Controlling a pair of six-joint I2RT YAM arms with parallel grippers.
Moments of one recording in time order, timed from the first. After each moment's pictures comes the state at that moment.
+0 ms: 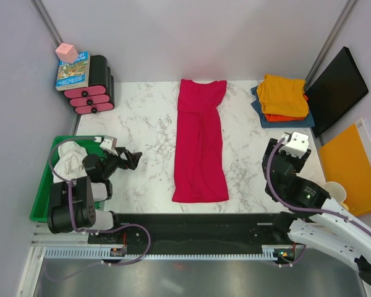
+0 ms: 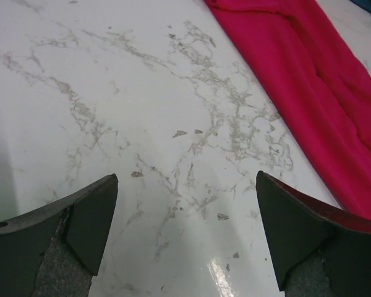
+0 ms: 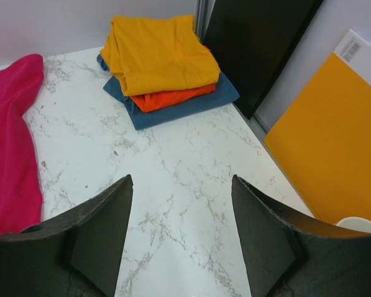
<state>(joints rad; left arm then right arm) 0.24 1.39 0.18 1.00 0.68 -0.08 0.87 0.65 0.78 -0.53 1.29 0.37</state>
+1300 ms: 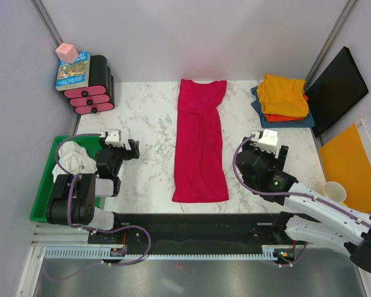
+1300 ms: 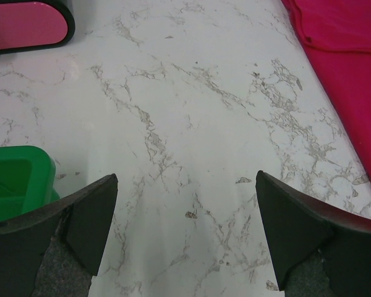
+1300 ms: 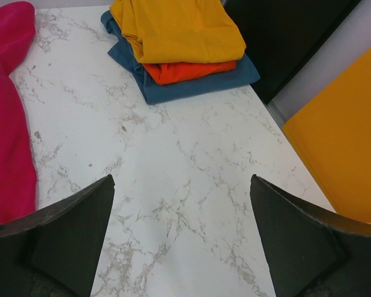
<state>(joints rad) 0.02 1.44 0.22 1.10 0.14 -0.04 0.87 0.92 0.69 -0.37 1.27 0.43</state>
